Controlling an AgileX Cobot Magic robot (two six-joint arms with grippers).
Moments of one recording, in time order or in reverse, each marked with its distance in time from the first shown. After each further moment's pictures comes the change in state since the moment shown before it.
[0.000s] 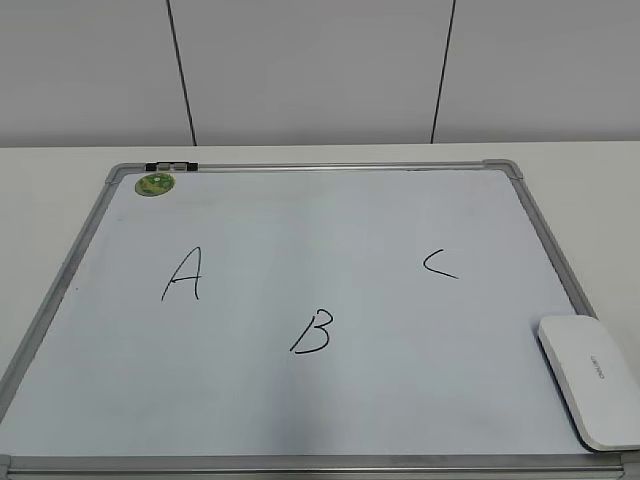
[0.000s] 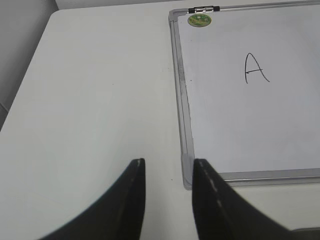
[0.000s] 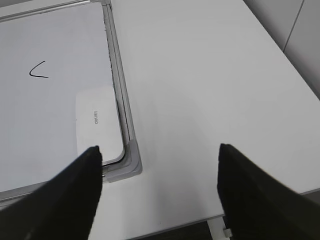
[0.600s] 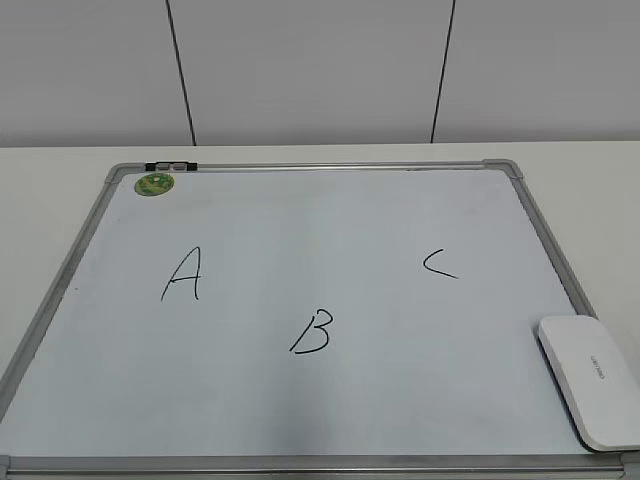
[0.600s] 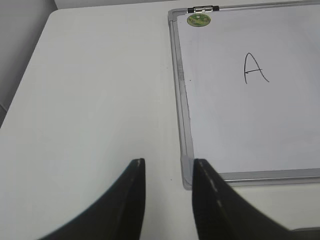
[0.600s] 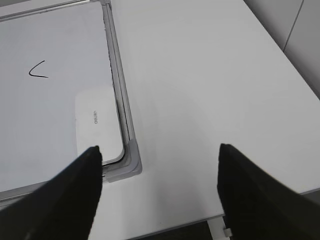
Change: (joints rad) left arm 0.000 0.015 0.000 0.000 -0.002 0.000; right arm 0.000 0.000 0.000 0.000 0.000 0.000
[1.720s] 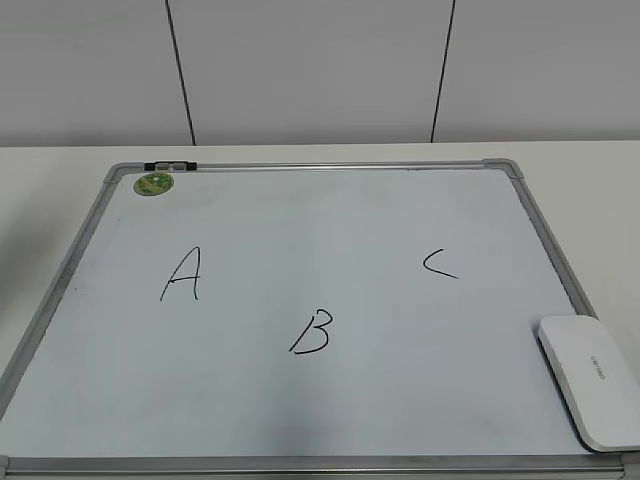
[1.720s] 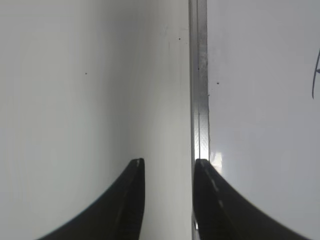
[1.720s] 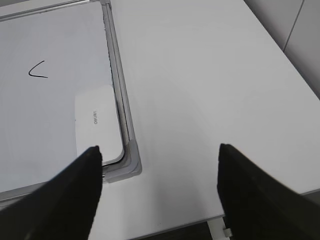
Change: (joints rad) left arm 0.000 1.449 -0.615 0.049 -0.160 -0.060; right arm 0.000 0.000 0.000 0.000 0.000 0.000
